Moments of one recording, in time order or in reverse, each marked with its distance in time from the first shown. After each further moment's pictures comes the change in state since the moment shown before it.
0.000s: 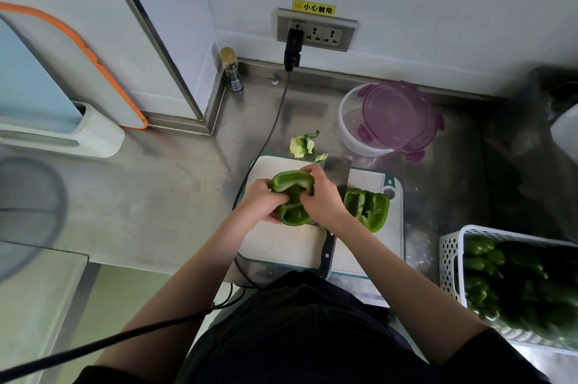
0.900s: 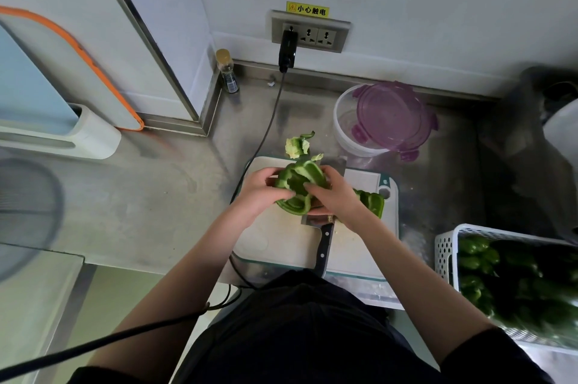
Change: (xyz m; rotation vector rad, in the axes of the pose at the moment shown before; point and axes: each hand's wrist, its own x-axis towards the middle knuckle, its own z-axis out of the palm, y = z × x) left_hand 0.001 0.004 0.002 -0.054 -0.023 0.236; right_hand 0.005 0.020 -0.027 0.345 -0.051 0.194
